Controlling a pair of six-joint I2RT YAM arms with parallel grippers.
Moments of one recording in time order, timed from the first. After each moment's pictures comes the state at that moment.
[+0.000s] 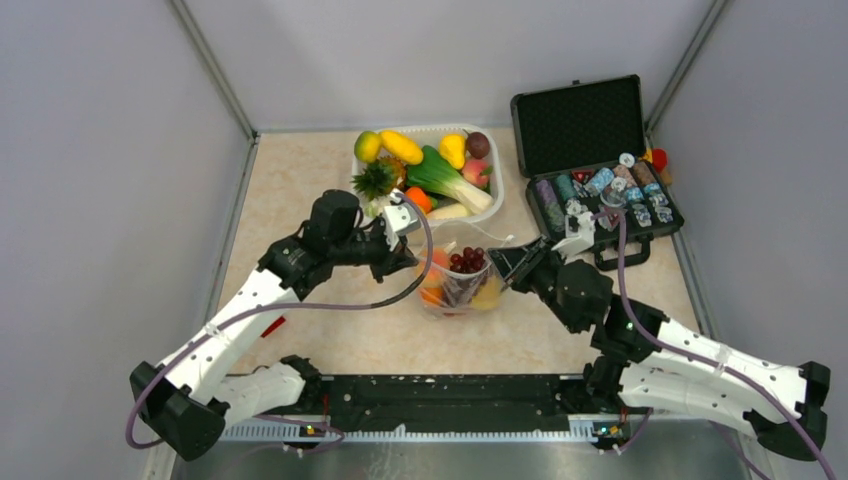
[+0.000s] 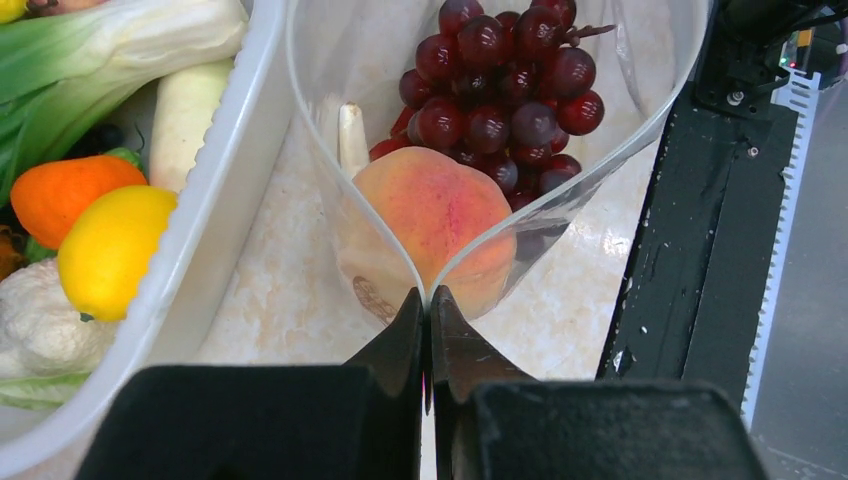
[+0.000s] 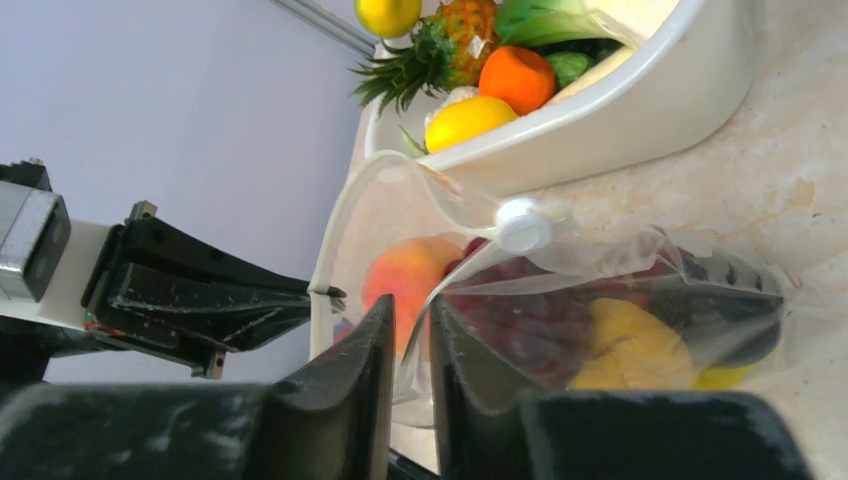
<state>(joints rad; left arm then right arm) -0.58 1.06 1.02 -0.55 0.58 0.29 1.09 0.70 0.68 -0.16 0.58 1.00</state>
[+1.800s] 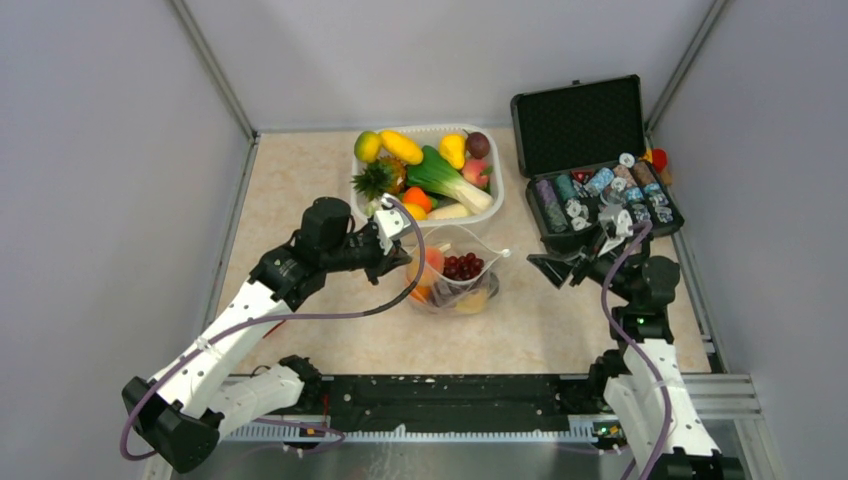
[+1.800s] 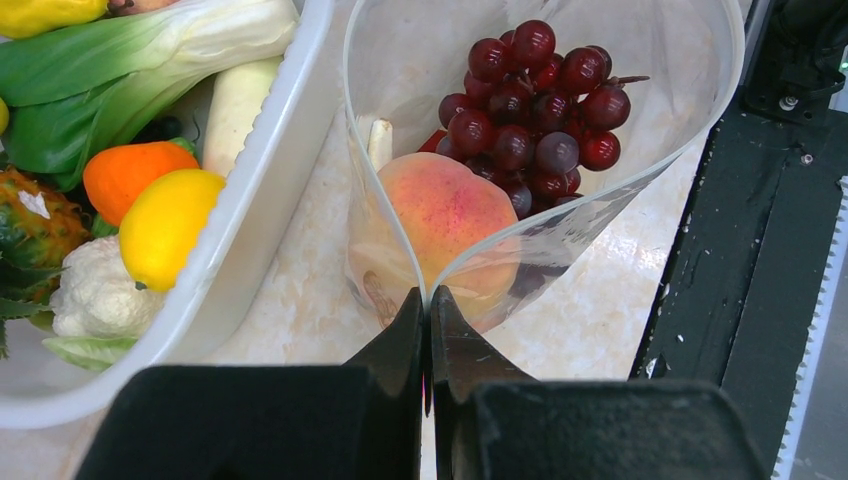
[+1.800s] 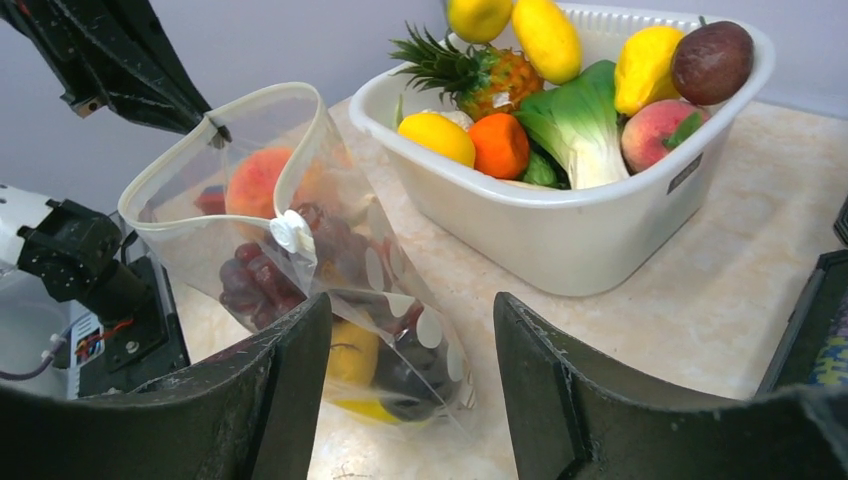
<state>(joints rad) -0.58 0.98 0.97 -0.52 0.50 0.30 -0.06 0.62 0.30 0.51 -1.00 0.41</state>
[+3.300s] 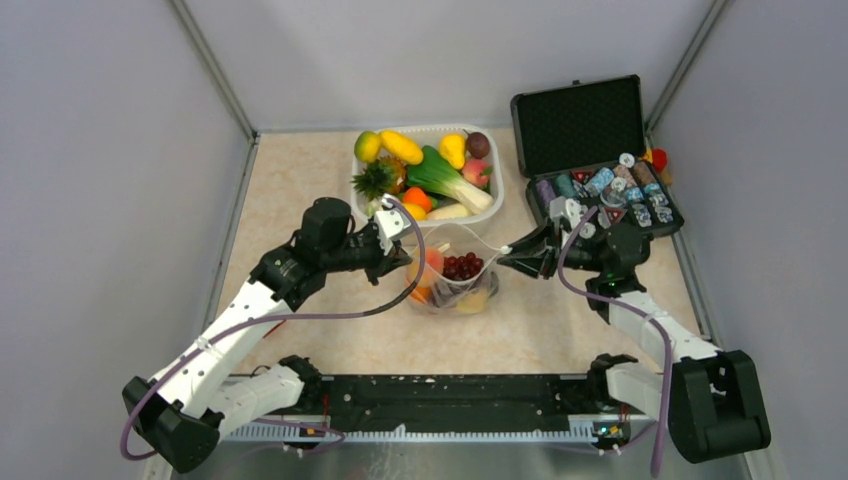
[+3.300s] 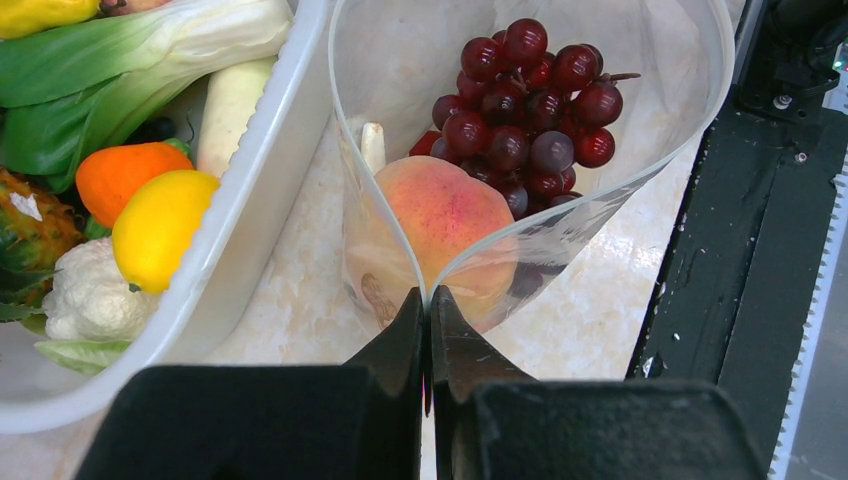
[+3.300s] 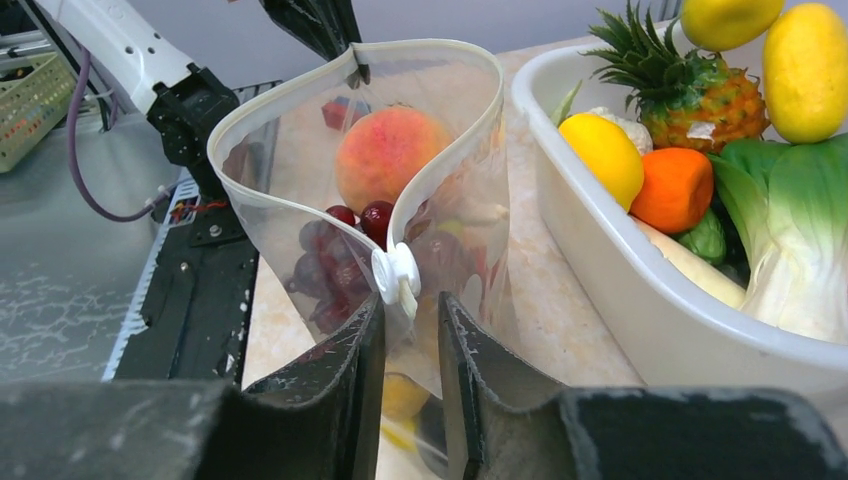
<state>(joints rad) -0.58 0.98 0.97 -0.52 0.51 0.30 0.19 1.05 0.41 0.82 -1.21 0.26</state>
